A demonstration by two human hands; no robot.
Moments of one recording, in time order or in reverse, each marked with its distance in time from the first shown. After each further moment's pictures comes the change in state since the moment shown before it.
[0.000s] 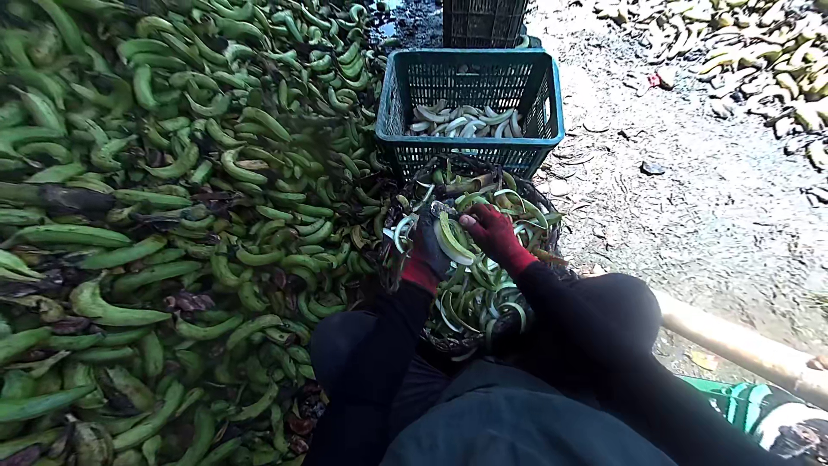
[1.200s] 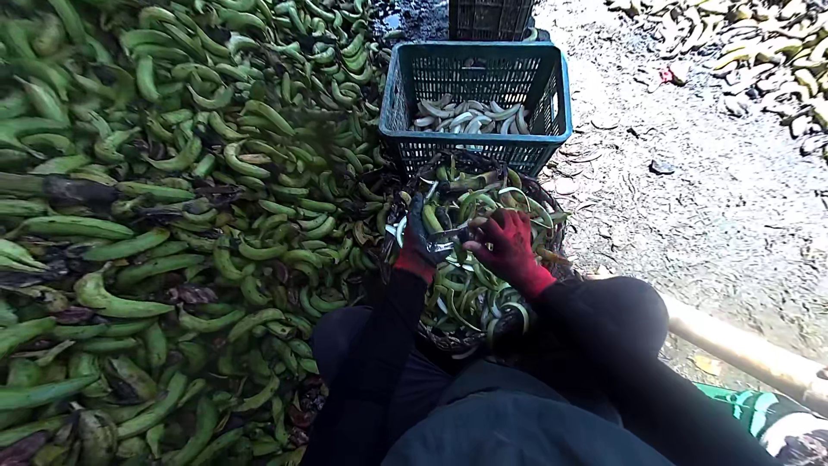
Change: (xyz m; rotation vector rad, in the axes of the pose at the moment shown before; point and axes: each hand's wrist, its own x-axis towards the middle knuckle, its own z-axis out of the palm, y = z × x) left_hand 0.044 0.019 -0.002 -0.618 0.075 -0.302; right_hand -0.041 -0.007 -0.001 -0.326 0.325 -0.413
